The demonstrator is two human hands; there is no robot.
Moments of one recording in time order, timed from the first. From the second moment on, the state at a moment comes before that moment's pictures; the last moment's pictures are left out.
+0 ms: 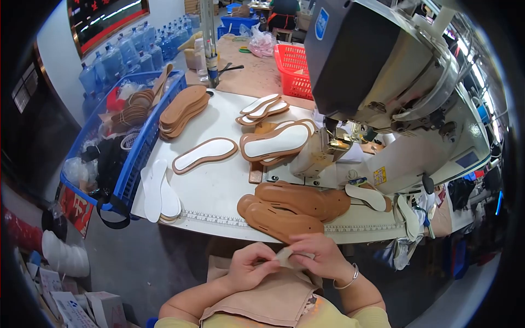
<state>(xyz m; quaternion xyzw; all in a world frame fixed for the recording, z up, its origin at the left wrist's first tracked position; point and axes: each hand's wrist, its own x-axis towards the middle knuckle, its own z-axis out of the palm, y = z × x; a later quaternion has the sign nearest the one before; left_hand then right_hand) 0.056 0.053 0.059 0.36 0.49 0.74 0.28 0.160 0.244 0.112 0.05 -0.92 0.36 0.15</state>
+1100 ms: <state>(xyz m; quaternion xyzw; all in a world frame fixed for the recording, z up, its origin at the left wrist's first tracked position) -0.004 0.041 0.016 0.49 0.75 0.42 -0.15 0.052 0.278 0.100 -0.19 -0.77 0.55 -0.26</state>
